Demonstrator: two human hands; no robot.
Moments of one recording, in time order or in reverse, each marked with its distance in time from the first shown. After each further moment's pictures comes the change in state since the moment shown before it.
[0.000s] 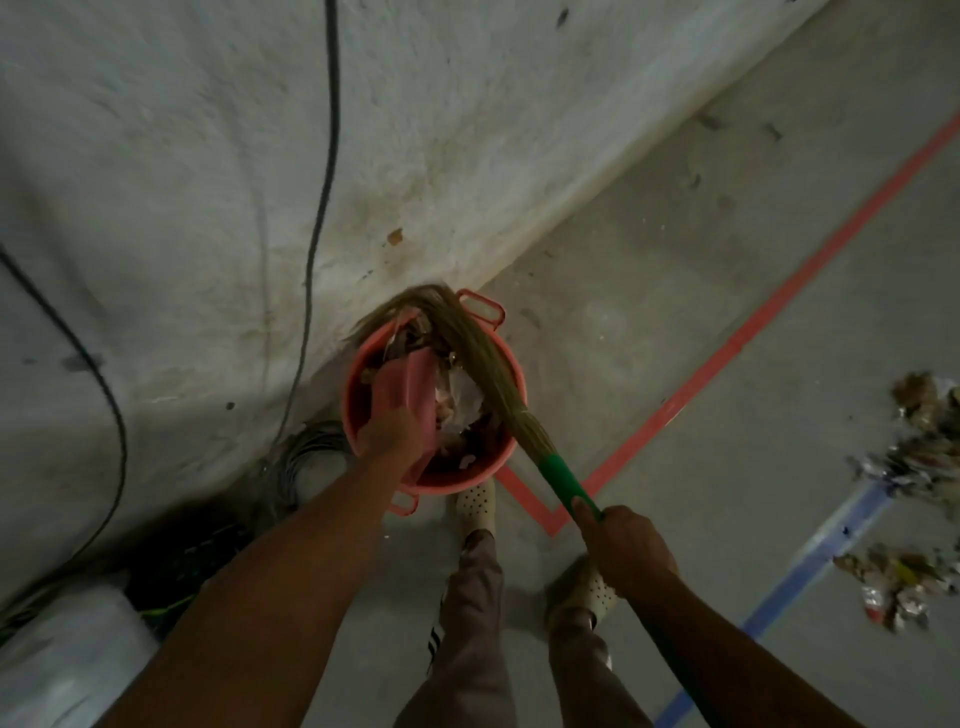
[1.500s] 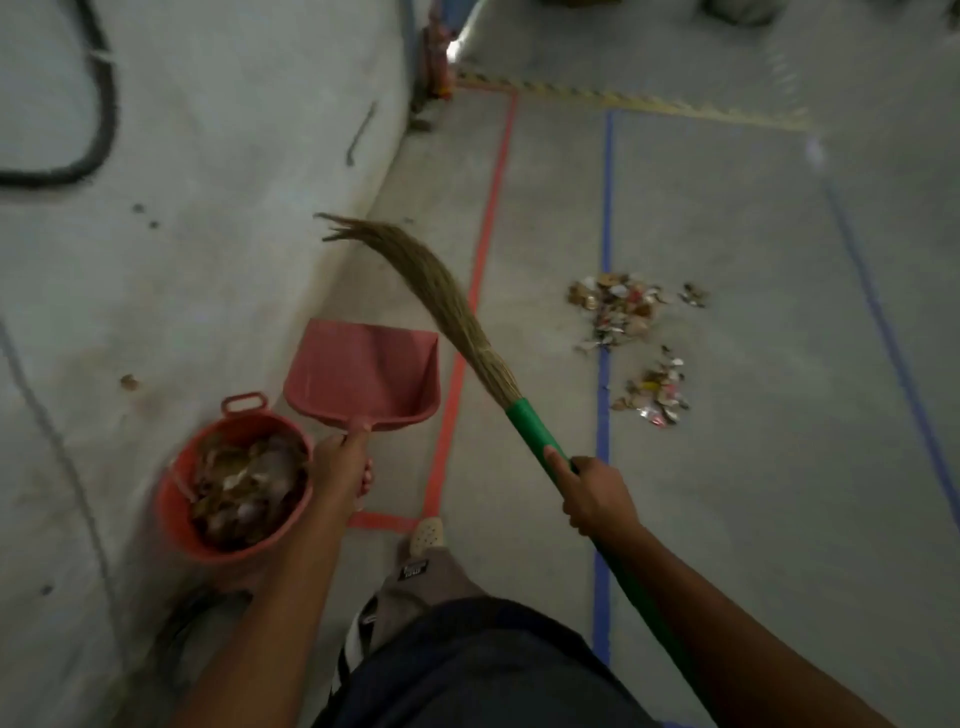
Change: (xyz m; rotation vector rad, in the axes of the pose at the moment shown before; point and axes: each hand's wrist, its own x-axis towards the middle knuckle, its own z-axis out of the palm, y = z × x) left_hand -0.433 0.059 0.136 -0.672 -0.010 0.503; right_hand -0.304 0.372 0.051 0.764 0.502 0.063
